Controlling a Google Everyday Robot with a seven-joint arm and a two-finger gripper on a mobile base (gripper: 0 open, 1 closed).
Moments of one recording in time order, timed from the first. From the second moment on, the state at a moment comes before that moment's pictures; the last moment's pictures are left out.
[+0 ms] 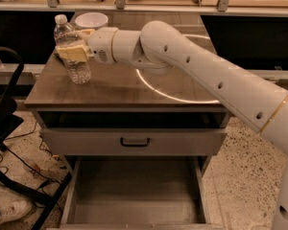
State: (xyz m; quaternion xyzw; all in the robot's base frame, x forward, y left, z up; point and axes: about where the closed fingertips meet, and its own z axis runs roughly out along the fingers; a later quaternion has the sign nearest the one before) arm 0.660 0.189 0.941 -0.46 0.57 0.37 0.57
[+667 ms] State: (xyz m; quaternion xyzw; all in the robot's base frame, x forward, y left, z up) arm 0.657 0.194 0.941 -0.46 0.57 0.37 0.57
